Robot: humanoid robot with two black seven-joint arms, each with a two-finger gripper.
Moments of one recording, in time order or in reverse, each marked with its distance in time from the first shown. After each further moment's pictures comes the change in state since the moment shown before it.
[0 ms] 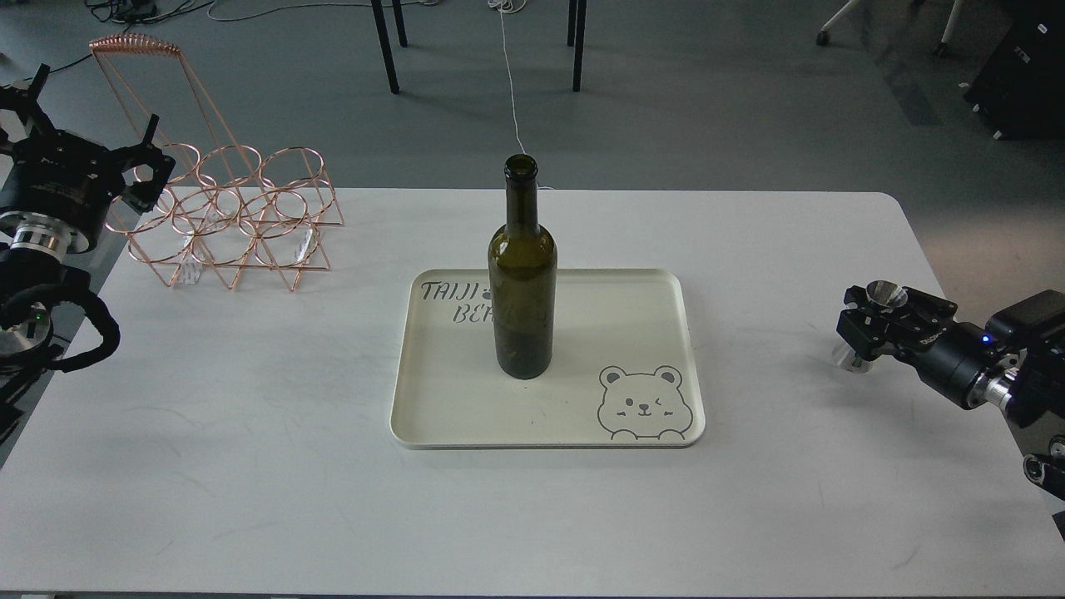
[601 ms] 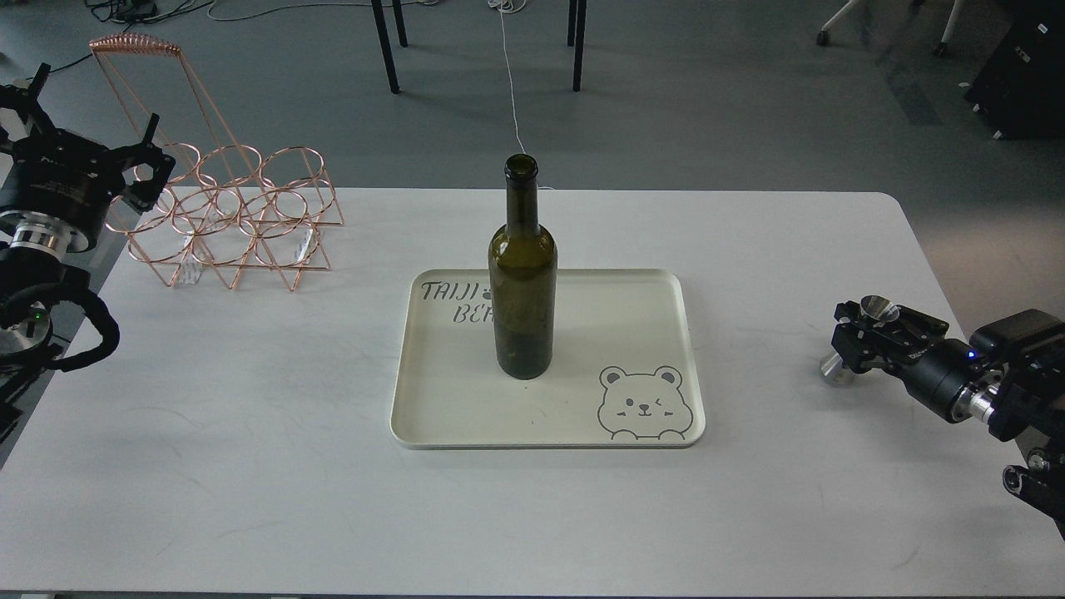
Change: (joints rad) left arm -0.001 0.004 0.001 -0.001 0.002 0.000 0.000; right arm -0.019 0.072 0.000 -0.063 0.028 0.000 0.000
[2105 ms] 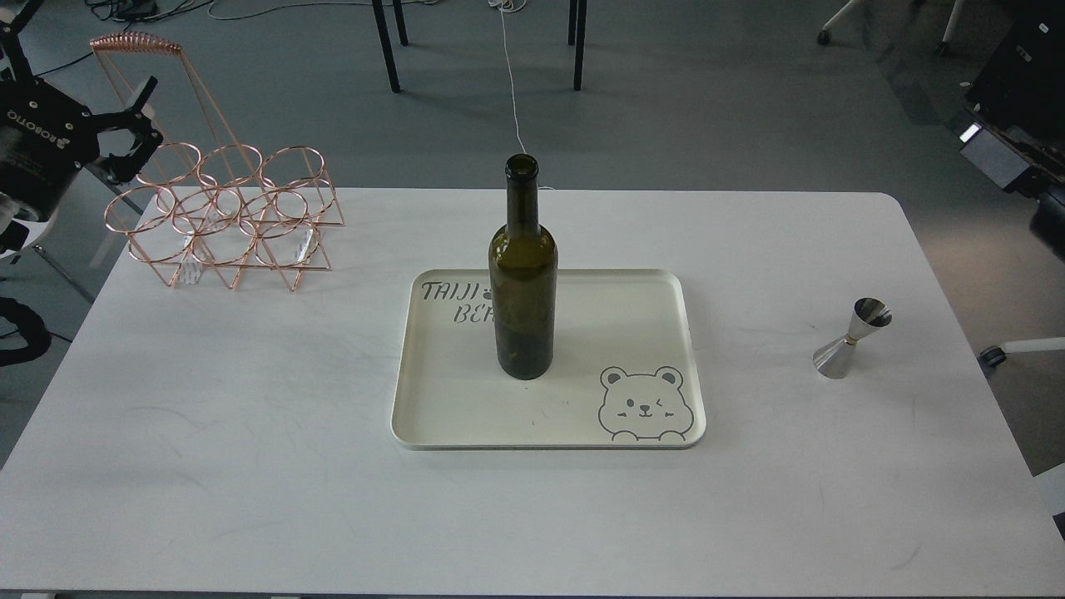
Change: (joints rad) left arm 0.008 0.226 0.012 -0.258 0.262 -0.053 0.002; right arm 0.286 -0.309 0.039 0.279 0.523 0.171 0.000
